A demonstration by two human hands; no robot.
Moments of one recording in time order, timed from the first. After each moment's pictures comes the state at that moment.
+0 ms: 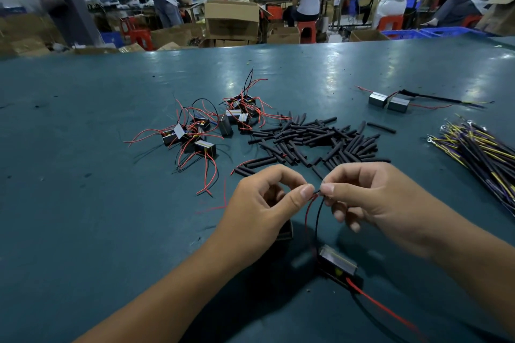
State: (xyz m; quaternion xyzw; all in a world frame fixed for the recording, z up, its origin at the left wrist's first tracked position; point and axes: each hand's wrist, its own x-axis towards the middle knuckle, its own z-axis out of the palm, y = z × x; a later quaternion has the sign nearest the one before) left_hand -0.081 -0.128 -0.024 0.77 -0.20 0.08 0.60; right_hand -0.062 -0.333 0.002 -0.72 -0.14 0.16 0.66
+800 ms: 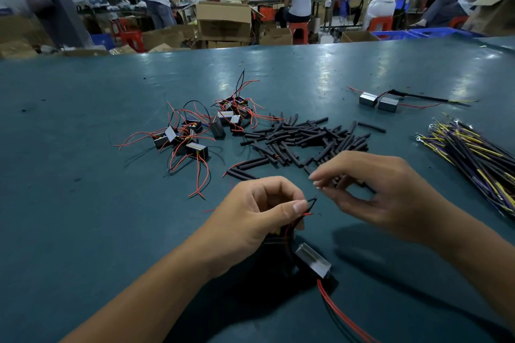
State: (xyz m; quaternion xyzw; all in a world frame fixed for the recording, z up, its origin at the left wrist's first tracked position) left_hand -0.086 -0.124 -0.012 0.68 -0.21 -0.12 0.69; right_hand -0.052 -0.353 0.004 -0.81 -0.44 -0.17 0.35
